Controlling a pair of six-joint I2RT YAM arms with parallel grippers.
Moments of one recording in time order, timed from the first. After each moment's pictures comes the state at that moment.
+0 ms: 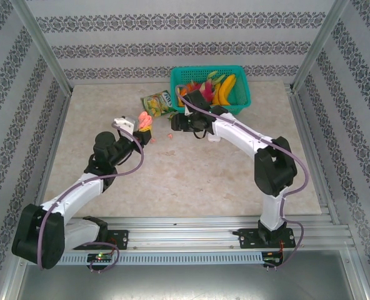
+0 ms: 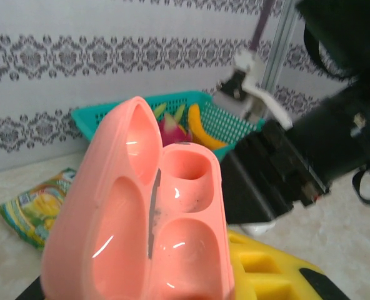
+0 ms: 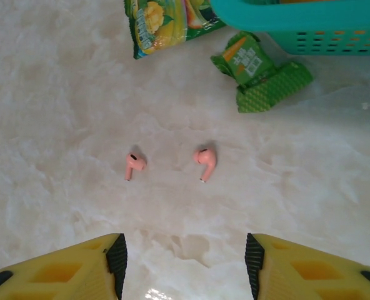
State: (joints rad) left arm -0.28 1.16 0.53 0.55 0.32 -0.07; right arm 0.59 1.93 1.63 -0.57 -0.12 0.53
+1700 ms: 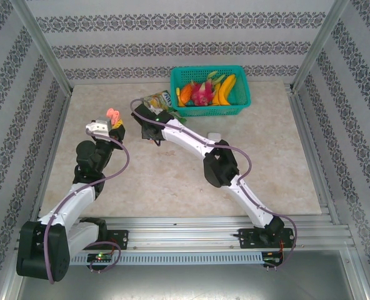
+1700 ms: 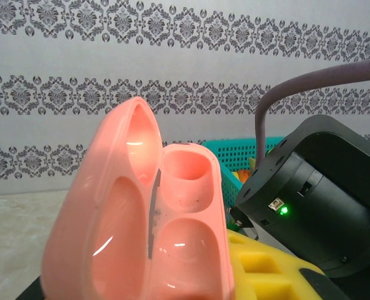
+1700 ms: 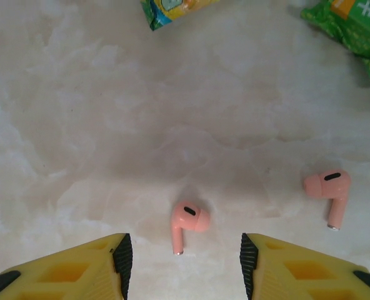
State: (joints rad) left arm -0.07 1.02 0.41 0.66 0.16 -0.09; right arm 0.84 2.59 2.47 -0.96 0.27 0.82
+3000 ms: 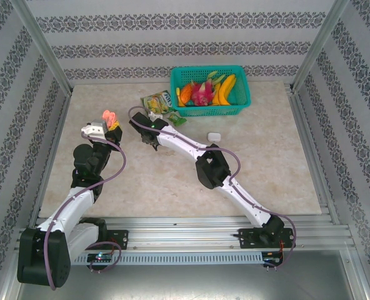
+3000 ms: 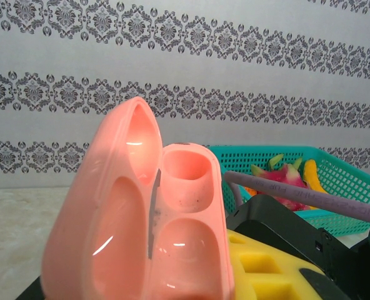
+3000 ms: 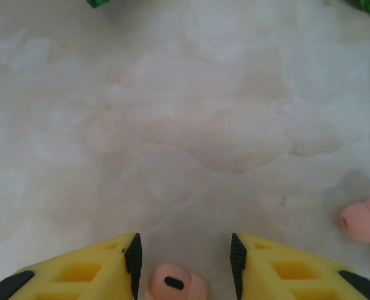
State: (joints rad) left arm -0.04 0.97 0.39 0.66 0.16 -0.14; right arm 0.85 2.76 2.61 -0.97 0.36 0.89
